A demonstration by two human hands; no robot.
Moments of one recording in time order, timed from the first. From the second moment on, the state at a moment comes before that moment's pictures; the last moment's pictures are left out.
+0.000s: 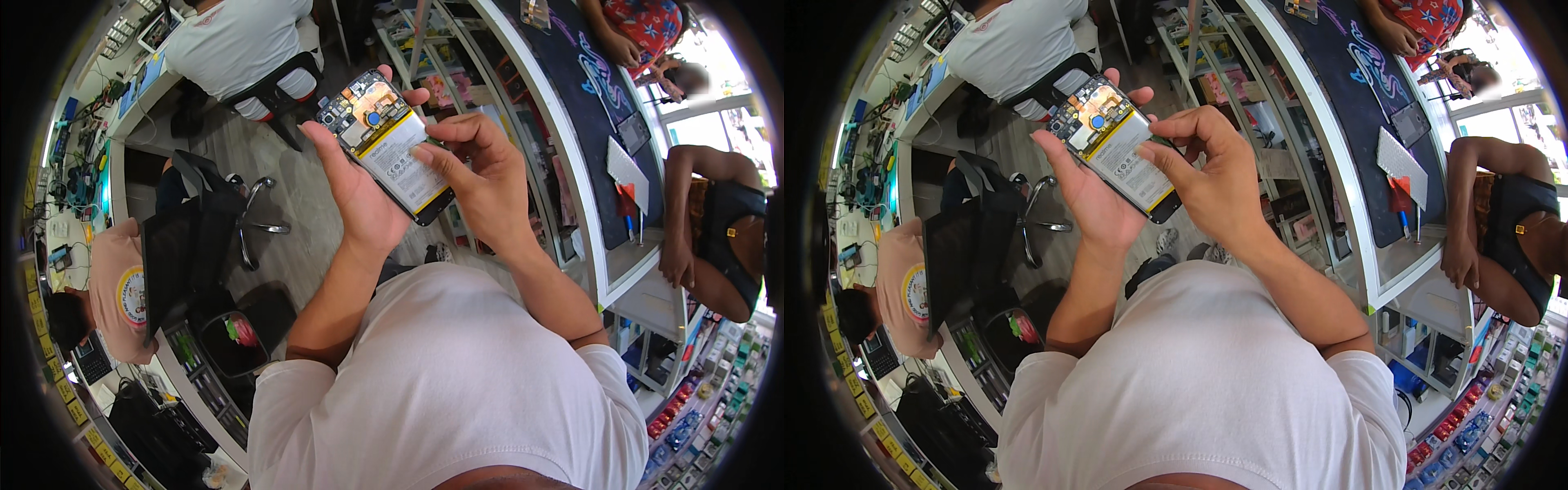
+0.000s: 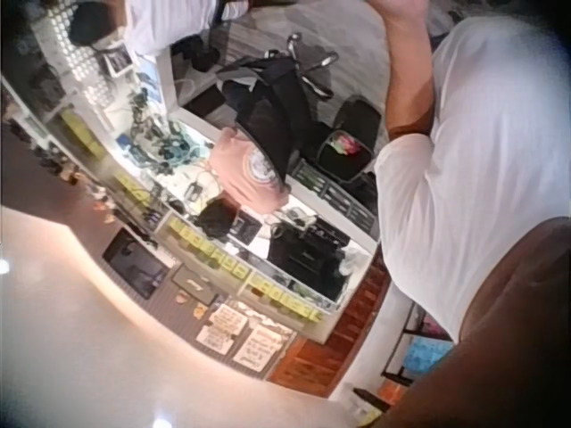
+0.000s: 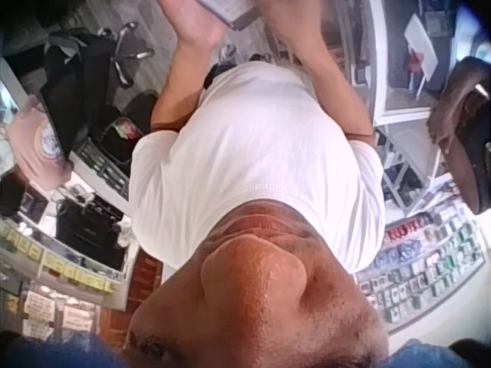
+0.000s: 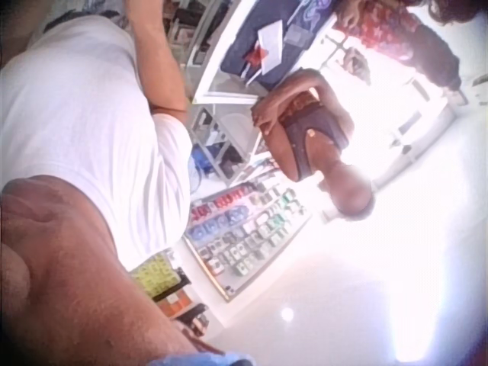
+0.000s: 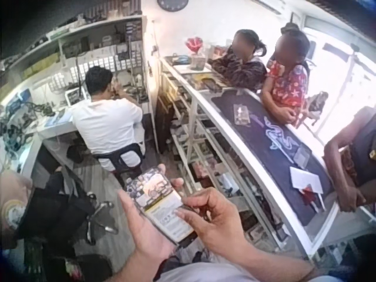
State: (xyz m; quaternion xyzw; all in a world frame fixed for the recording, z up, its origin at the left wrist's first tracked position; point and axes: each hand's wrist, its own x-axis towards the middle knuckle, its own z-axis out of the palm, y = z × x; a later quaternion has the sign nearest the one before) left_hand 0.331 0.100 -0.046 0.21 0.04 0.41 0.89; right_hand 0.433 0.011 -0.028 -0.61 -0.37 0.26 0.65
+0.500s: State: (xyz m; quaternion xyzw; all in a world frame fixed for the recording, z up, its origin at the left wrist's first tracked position) left_hand 0.338 0.097 -0.029 0.28 0.06 0.42 0.86; right_hand 0.441 0.016 -0.021 -0.55 -0.29 0.37 0.69
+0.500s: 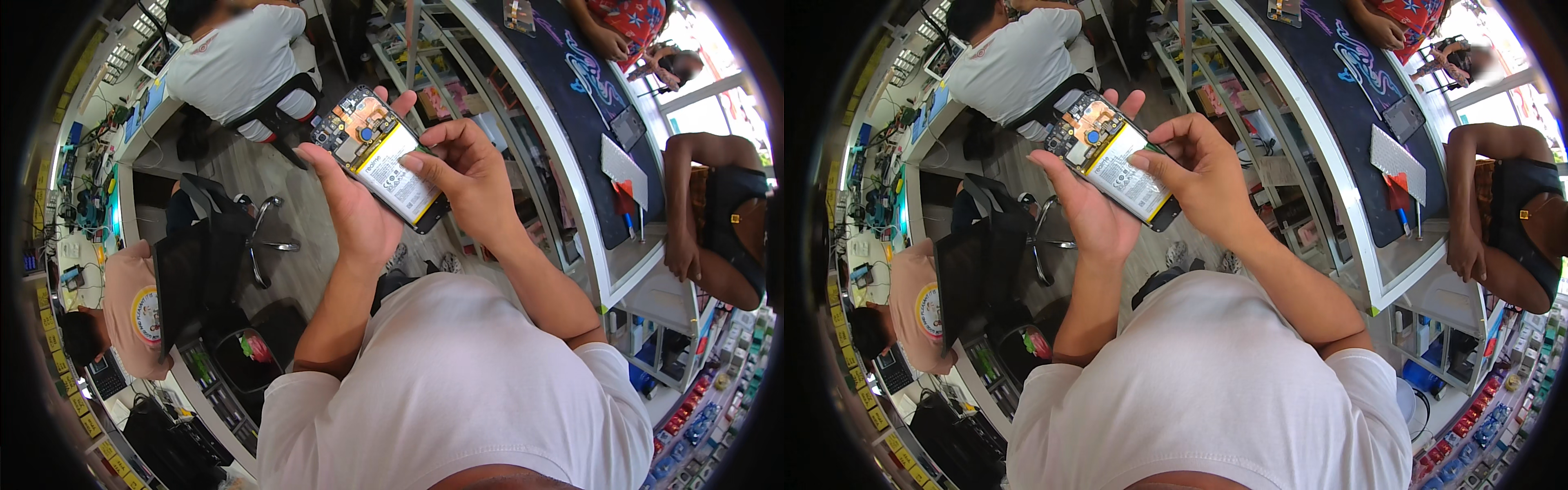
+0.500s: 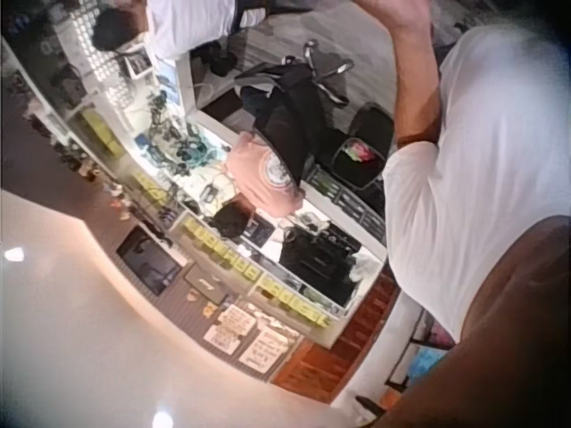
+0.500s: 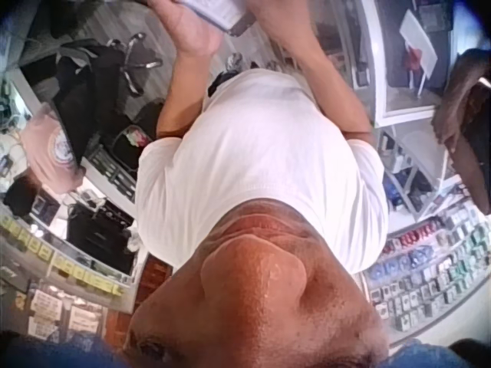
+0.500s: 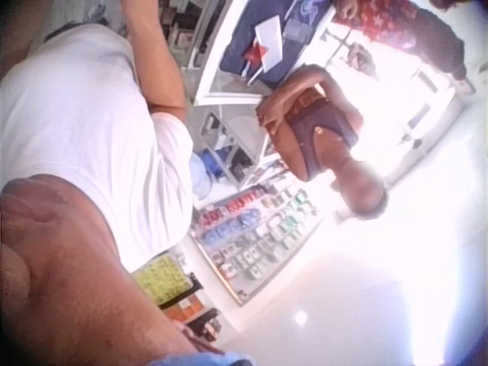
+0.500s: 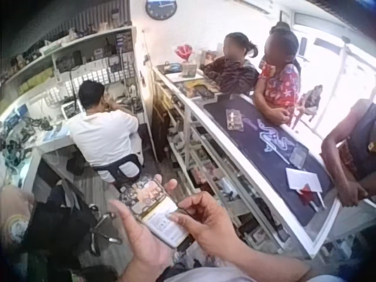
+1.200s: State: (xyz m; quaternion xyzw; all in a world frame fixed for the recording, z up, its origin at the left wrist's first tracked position) left_hand 0.316 0.077 -0.047 0.37 0.18 0.39 0.82; right_hand 0.448 -0.017 -0.043 -0.62 -0.62 0.01 0.48
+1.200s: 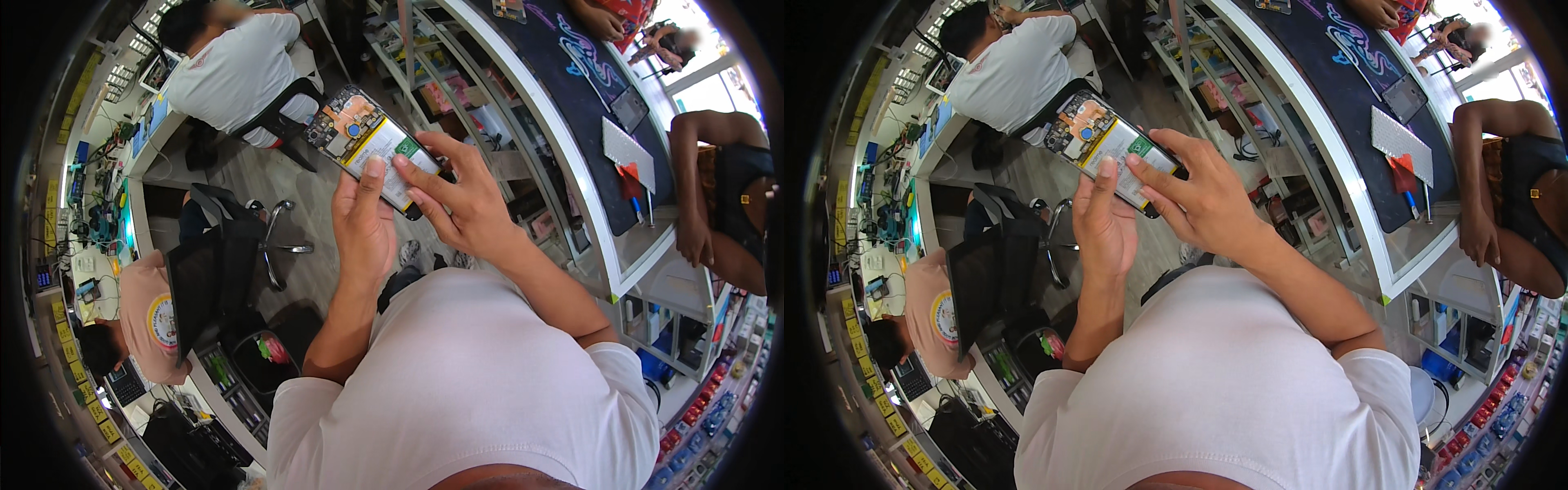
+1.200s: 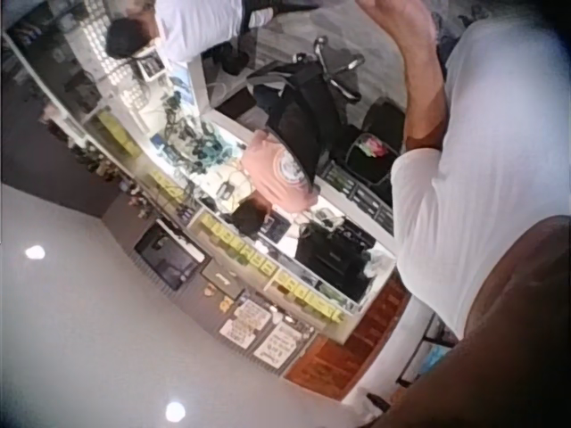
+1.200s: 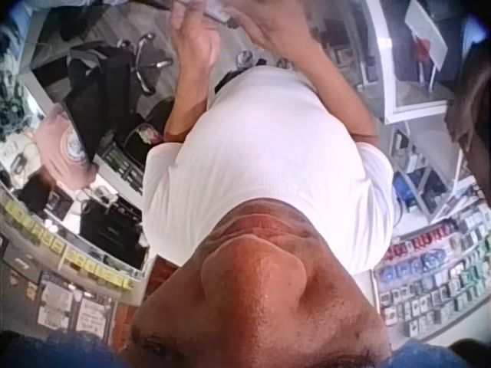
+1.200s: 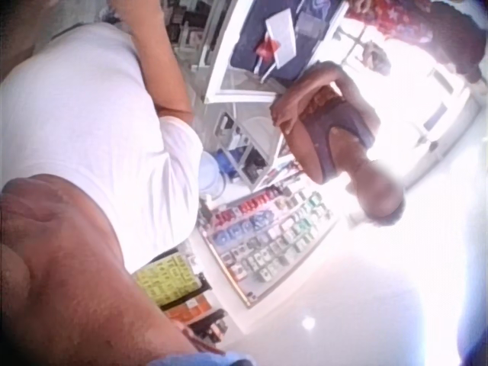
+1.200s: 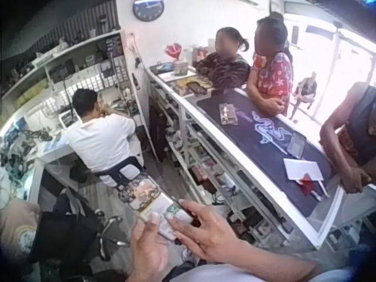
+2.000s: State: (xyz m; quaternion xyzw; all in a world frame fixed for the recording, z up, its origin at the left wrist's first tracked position) left_hand 0.302 0.053 0.006 0.62 0.19 0.37 0.66; right_hand 0.445 -0.026 0.006 -0.59 -0.57 -0.05 0.57
